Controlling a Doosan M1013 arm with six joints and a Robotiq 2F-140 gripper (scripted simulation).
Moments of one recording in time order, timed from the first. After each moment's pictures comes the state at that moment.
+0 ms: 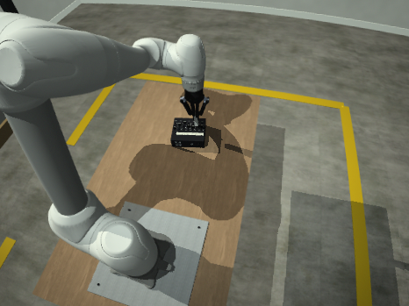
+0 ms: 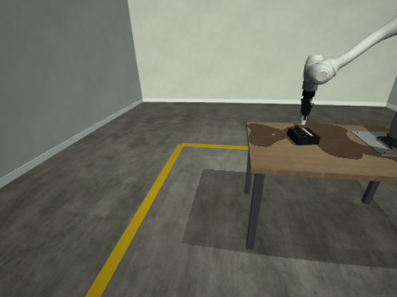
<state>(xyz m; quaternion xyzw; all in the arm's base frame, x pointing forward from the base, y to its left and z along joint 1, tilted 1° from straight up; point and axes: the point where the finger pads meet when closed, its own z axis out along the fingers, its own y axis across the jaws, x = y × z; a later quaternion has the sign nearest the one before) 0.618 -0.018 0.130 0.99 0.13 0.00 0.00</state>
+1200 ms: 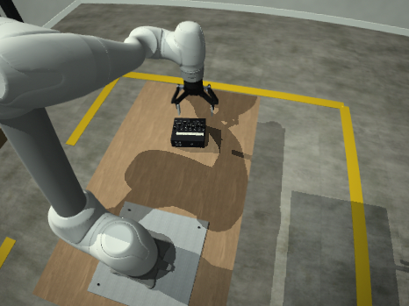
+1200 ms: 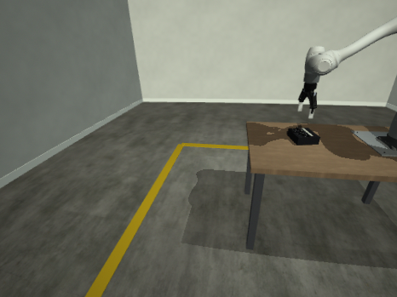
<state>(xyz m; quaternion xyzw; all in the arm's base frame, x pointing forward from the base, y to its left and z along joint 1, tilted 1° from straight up) 0.618 -0.018 0.178 0.99 0.13 0.00 0.00</state>
